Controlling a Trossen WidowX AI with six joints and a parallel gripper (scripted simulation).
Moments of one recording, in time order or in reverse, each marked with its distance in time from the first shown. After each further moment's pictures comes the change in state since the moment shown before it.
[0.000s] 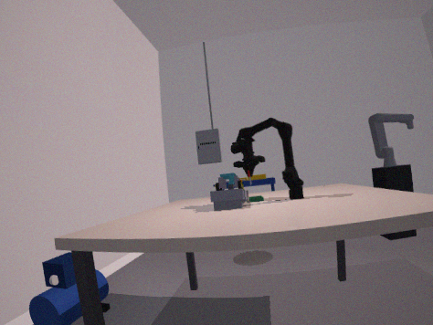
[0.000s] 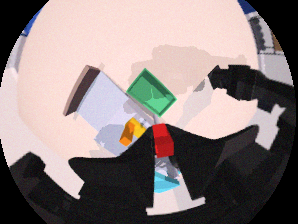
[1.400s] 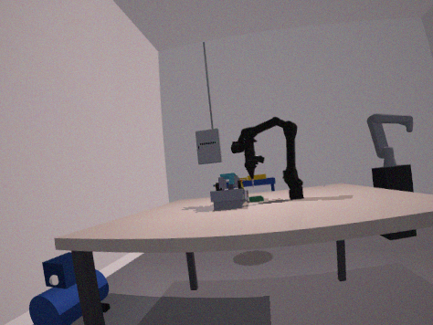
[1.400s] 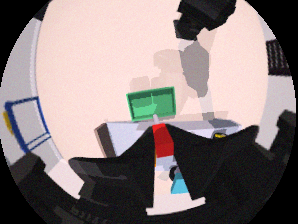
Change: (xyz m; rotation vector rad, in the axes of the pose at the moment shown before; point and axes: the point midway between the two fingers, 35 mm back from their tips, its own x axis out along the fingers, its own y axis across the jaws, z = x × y) arm 0.013 -0.012 0.002 0.861 -0.106 0.145
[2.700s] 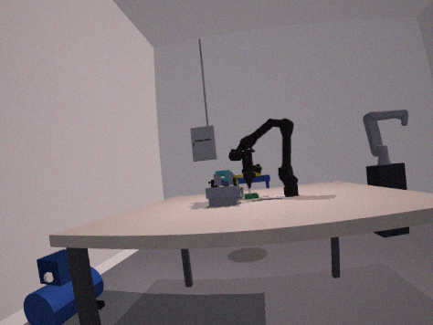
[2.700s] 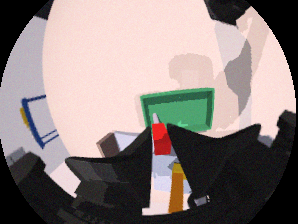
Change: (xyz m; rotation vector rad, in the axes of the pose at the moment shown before) arm 0.069 0.027 0.008 0.011 0.001 0.179
